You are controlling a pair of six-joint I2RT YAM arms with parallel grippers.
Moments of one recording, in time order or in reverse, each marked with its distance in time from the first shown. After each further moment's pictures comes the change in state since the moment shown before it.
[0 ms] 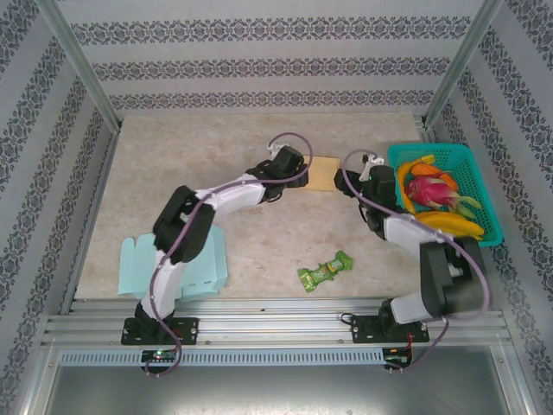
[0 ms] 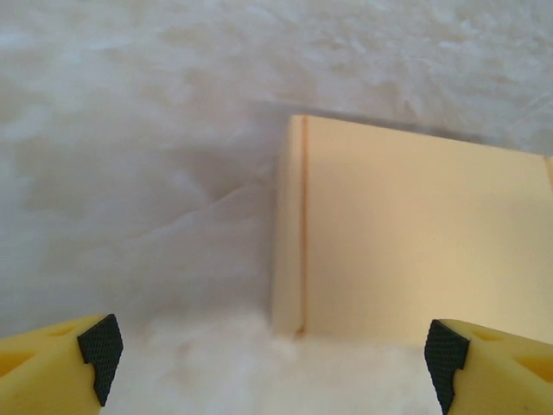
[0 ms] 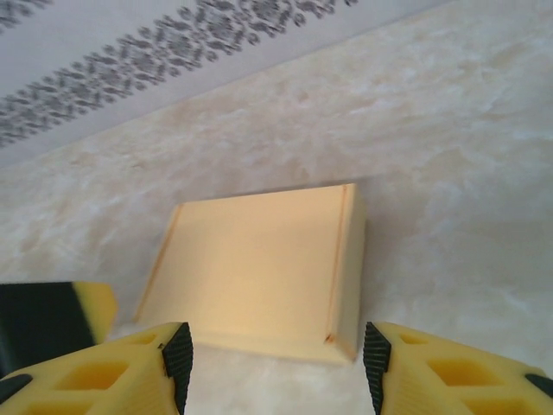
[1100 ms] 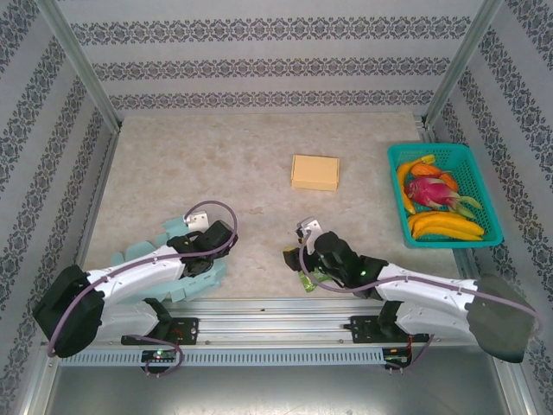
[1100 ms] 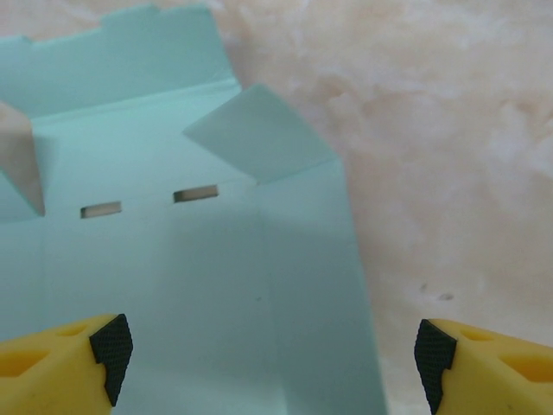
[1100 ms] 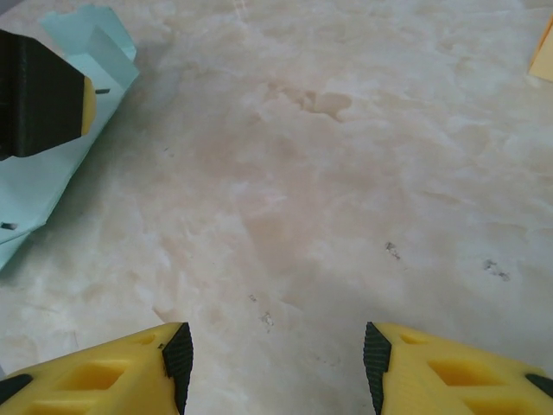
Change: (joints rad) left arm -0.067 -0.875 -0.978 -0.312 -0.262 -0.303; right arm 0.804 -0.312 -0.216 -0.270 0.265 -0.082
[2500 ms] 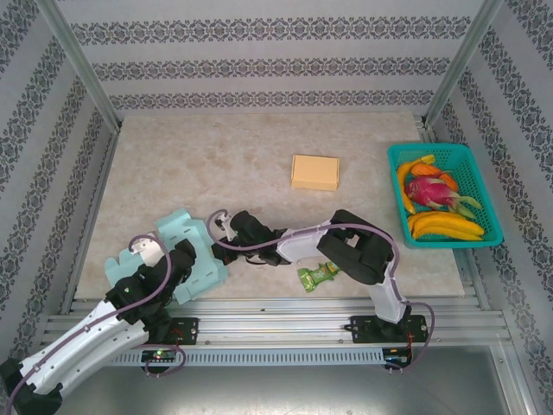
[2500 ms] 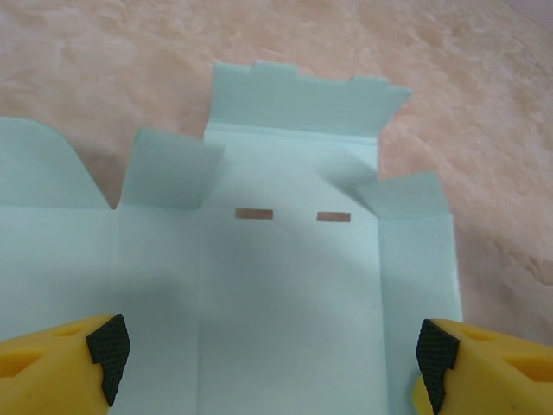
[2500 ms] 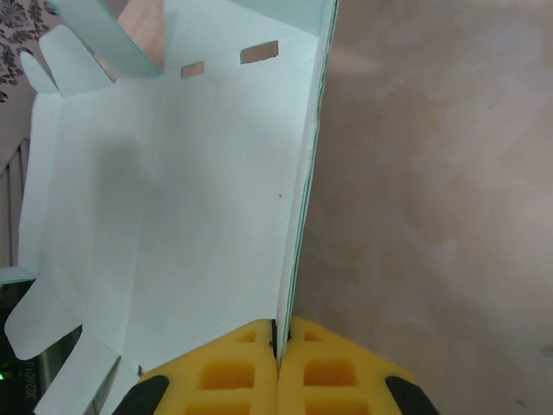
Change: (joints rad) left arm -0.001 -0.789 -0.223 -0.280 -0.157 -0.175; right arm 0.061 0.962 0.694 0.241 -0.430 0.221
